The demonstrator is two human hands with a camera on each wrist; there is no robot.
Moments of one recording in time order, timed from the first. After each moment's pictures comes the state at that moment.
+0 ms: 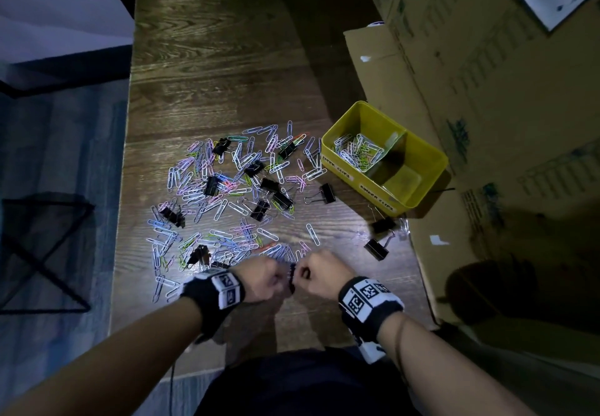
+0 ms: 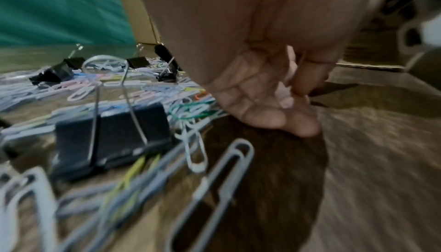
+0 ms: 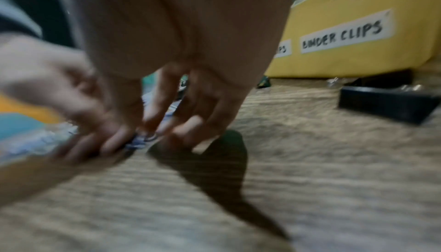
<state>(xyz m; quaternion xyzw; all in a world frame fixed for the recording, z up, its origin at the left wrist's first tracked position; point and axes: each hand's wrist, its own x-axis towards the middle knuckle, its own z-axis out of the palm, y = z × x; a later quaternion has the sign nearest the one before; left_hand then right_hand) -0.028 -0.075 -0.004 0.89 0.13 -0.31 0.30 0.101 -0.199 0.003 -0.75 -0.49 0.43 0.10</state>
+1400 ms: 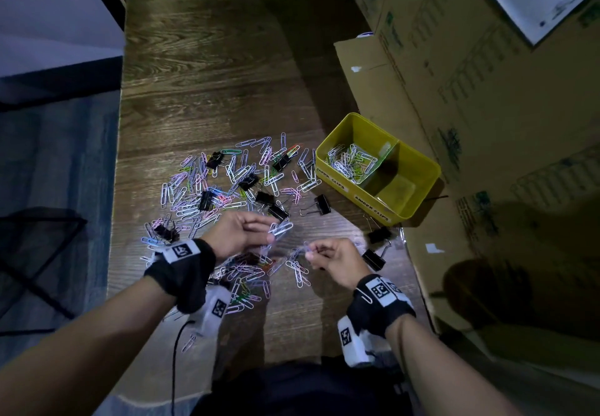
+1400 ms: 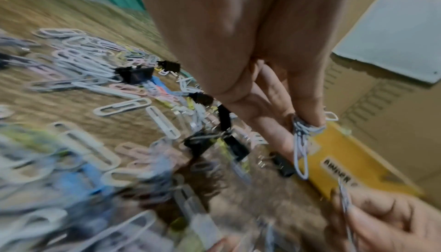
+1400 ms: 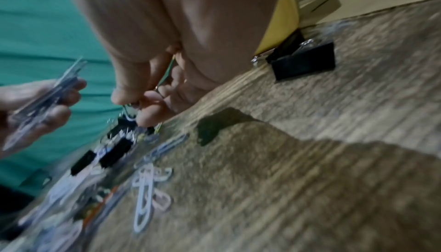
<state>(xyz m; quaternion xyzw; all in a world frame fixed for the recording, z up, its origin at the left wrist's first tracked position) 0.004 -0.010 0.034 0.60 0.37 -0.07 0.70 0.137 -0.199 -0.009 -0.72 -0.19 0.51 0.44</state>
